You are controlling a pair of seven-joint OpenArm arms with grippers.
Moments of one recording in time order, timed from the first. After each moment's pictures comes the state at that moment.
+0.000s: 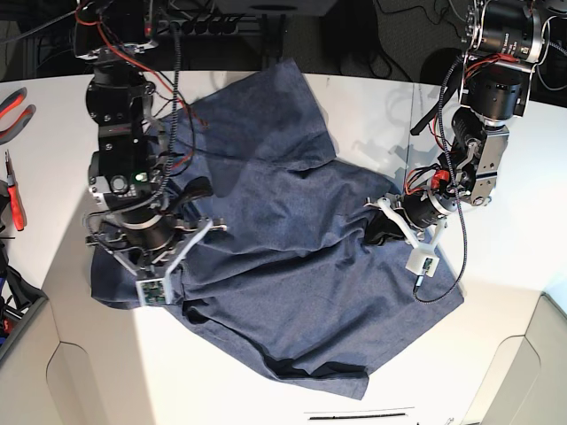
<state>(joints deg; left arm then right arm) -12.3 -16.1 7.0 47.6 -22.5 -33.3 15.2 1.0 -1.0 -7.3 97.6 -6.4 2.5 -48.5</state>
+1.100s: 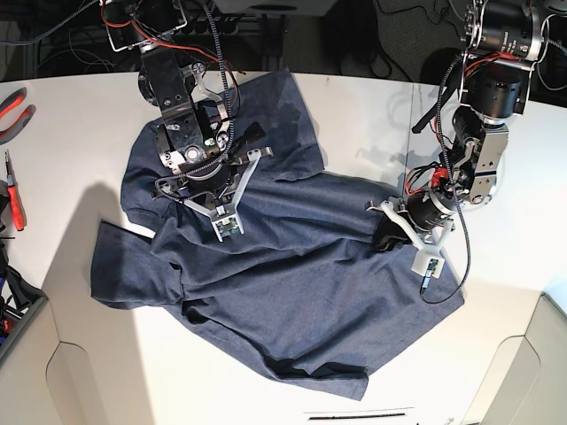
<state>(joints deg) -11.6 -15.8 4.1 48.9 -19.7 -30.4 11.4 -0.8 -0.9 -16.5 78.4 -12.2 1.0 -46.7</state>
